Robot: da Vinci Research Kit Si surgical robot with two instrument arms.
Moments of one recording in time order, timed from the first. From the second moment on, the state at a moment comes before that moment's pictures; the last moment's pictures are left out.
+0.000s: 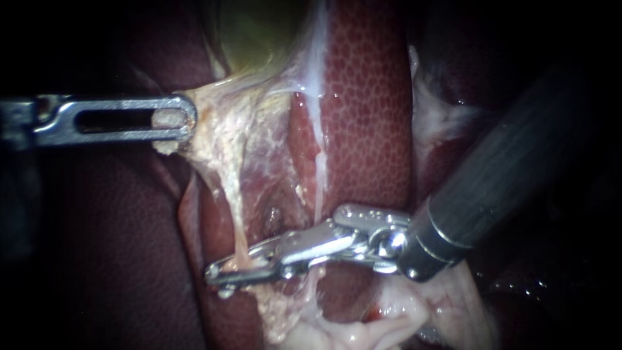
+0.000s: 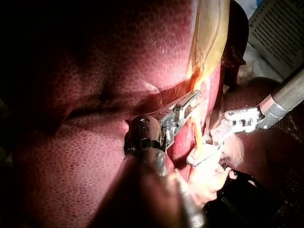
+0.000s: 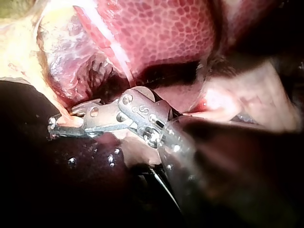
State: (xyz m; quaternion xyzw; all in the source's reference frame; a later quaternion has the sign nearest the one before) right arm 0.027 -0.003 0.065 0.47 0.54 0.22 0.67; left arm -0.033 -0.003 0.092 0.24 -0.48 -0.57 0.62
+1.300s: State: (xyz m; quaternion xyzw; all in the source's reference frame) right arm 0.021 0.000 0.065 0.39 0.57 0.21 0.69; left arm -0.033 -0.003 0.092 0.24 -0.48 -0.57 0.62
